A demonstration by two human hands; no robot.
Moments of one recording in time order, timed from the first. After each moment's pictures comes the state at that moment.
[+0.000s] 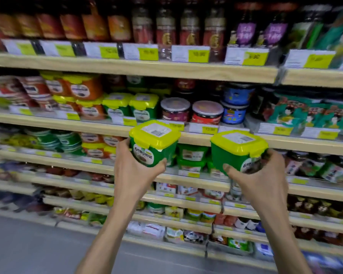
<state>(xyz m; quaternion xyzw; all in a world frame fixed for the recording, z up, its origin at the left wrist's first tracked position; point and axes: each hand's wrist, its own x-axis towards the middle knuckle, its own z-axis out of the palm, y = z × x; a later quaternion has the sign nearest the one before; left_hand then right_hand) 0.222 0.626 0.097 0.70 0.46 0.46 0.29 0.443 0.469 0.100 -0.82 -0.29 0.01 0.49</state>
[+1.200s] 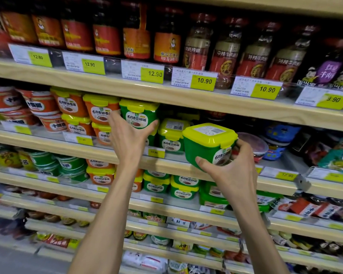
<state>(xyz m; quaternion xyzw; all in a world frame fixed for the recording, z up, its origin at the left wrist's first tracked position) 0.224 0.868 0.142 0.62 0.52 0.56 0.20 0.365 0.670 0.148 -0.78 -0.36 -0.02 0.50</state>
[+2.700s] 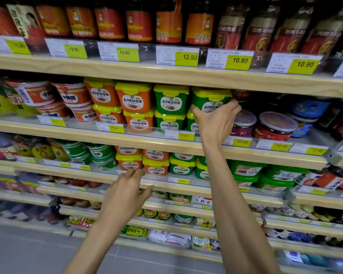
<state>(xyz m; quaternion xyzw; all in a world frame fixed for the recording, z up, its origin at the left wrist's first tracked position) 0.058 0.806 0.055 0.88 0.44 0.16 0.06 0.304 0.811 0.154 -0.80 -0.23 -0.13 0.54</state>
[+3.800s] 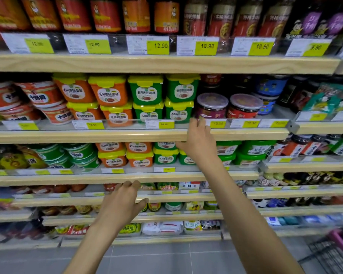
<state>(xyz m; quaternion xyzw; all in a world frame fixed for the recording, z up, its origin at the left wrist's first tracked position) 0.052 0.792 0.029 0.92 0.38 -0.04 0.09 0.280 0.733 0.113 -0.89 -0.42 -0.02 0.18</state>
